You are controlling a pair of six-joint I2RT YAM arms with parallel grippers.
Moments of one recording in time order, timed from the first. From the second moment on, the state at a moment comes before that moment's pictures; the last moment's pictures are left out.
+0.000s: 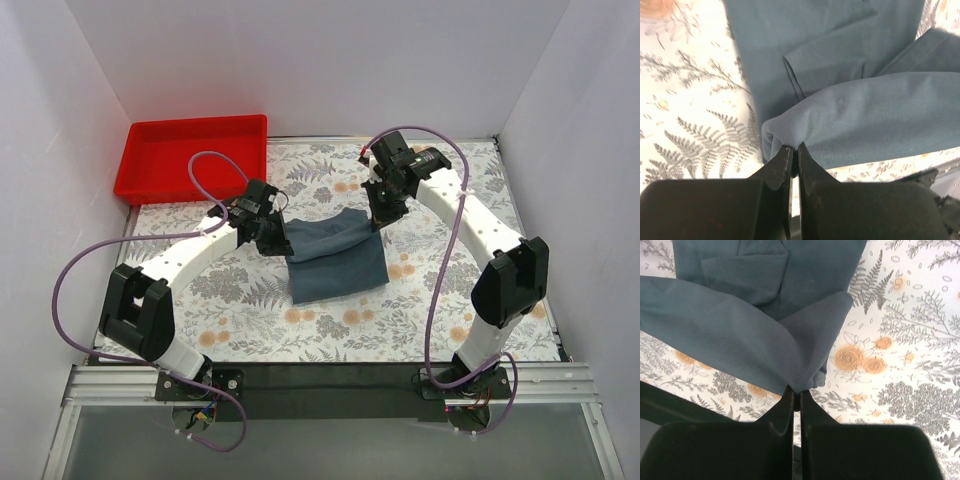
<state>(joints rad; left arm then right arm) -0.49 1.53 1.14 -0.63 0.13 -0.68 0.52 1.73 1.70 -1.12 -0.12 0.17</state>
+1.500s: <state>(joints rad) -0.41 1.82 1.08 -0.12 0.11 -0.54 0.40 1.93 1.40 -0.59 -0.17 0.16</state>
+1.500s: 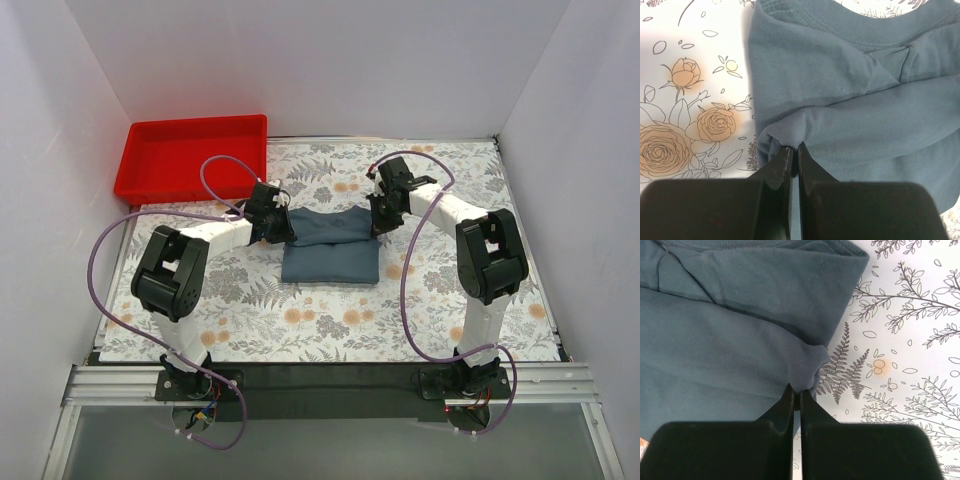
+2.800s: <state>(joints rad) -0.42 2.02 1.30 -0.07 0.16 -0.56 0.29 2.16 1.59 -0.44 -0.63 0.03</state>
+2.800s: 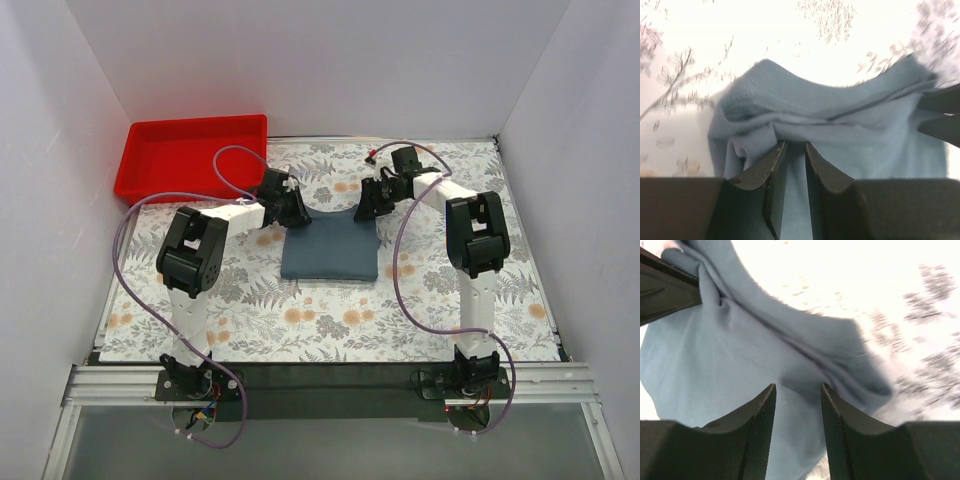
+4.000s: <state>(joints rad) -0.35 1.95 1.16 -0.04 0.32 -0.68 0.19 2.20 1.26 0.04 -1.15 0.40</state>
